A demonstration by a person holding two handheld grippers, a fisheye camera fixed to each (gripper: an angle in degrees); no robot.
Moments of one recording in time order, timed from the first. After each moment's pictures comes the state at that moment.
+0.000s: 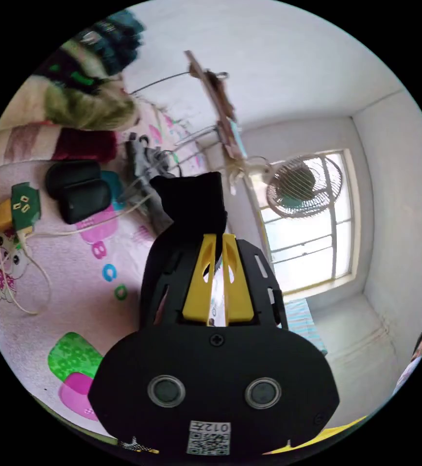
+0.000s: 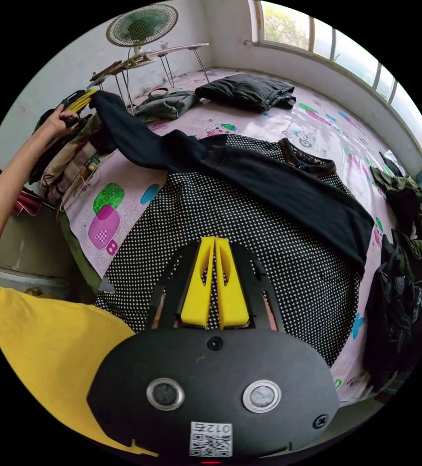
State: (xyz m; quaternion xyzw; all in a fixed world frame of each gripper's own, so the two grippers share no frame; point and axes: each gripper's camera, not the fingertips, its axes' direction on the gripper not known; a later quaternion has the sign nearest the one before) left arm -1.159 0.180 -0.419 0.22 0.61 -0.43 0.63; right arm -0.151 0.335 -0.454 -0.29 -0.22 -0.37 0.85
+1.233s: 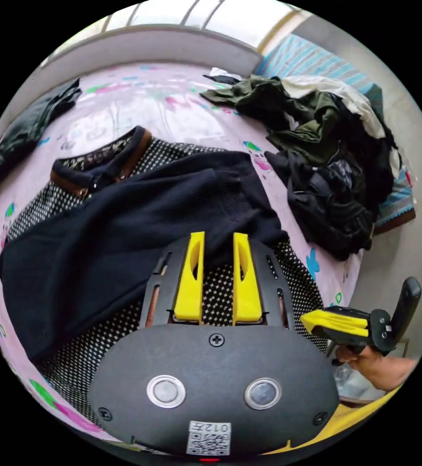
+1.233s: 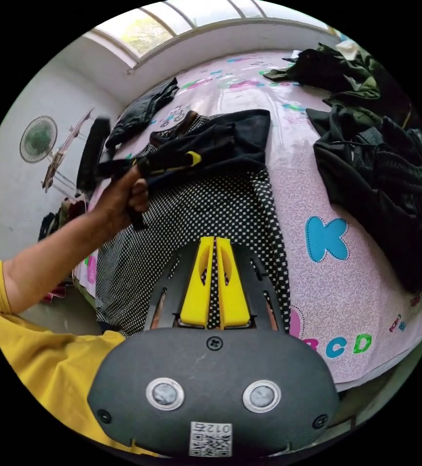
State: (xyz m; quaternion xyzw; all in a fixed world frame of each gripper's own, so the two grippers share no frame) left arm -0.362 0.187 -0.489 0.07 0.50 0.19 0.84; right arm 0.190 0.189 -0.326 -0.41 -0.01 -0.17 0.90
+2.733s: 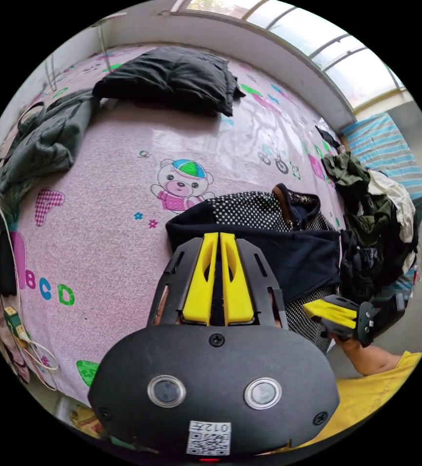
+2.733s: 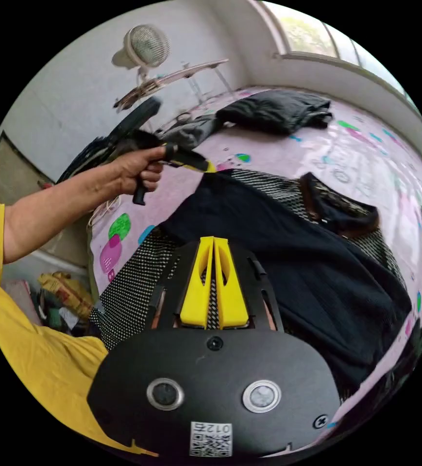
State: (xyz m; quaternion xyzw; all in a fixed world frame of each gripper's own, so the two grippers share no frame) left arm -0.649 -0.030 -0.259 -0.03 0.44 0.05 0.90; right arm -0.091 0.261 -0.107 -0.43 -0.22 -0.45 0.75
